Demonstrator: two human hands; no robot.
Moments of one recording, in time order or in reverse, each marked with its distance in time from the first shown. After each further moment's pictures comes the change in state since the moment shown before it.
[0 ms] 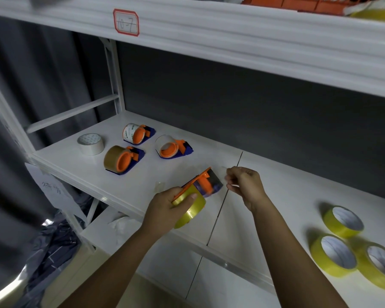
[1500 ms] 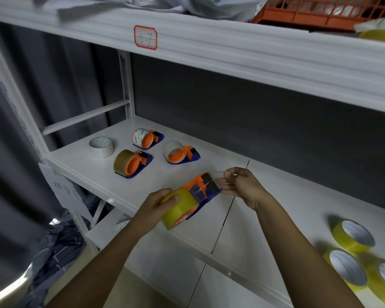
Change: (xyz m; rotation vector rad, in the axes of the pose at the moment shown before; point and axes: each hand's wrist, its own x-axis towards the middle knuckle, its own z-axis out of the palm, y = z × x) left_hand 0.016 -0.031 -0.038 -0.252 -0.141 -0.051; right_hand -0.006 -0.028 0.021 -0.163 -0.276 0.057
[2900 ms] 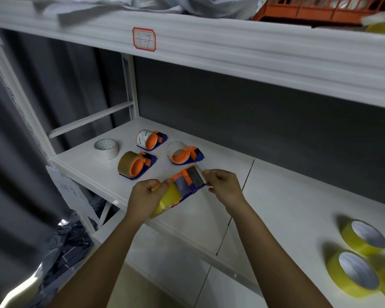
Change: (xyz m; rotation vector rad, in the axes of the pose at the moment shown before) left_hand 0.019 0.006 -0.018 0.150 0.432 0.068; right_hand 0.007 0.019 0.051 -0.109 0.098 -0.235
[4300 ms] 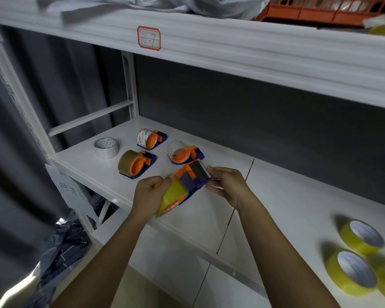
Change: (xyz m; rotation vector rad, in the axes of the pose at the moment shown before) left_hand -0.005 0.016 0.007 -0.094 0.018 -0.051; right_hand 0.008 -0.013 -0.011 0.328 -0.101 0.286
